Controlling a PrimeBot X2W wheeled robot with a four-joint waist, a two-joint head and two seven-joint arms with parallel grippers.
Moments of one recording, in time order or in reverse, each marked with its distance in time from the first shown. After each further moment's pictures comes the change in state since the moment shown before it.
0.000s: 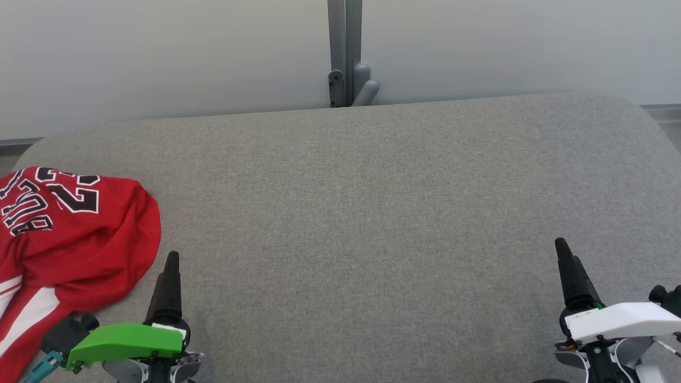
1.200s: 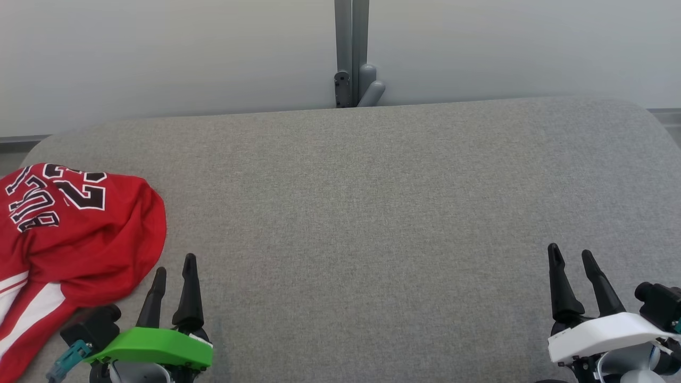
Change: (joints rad) left arm 0.011 -0.002 -0.030 0.010 0.517 -0.026 -0.115; right arm 0.047 -0.021 0.033 -0.056 -0.536 0.000 -0.120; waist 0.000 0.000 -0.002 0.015
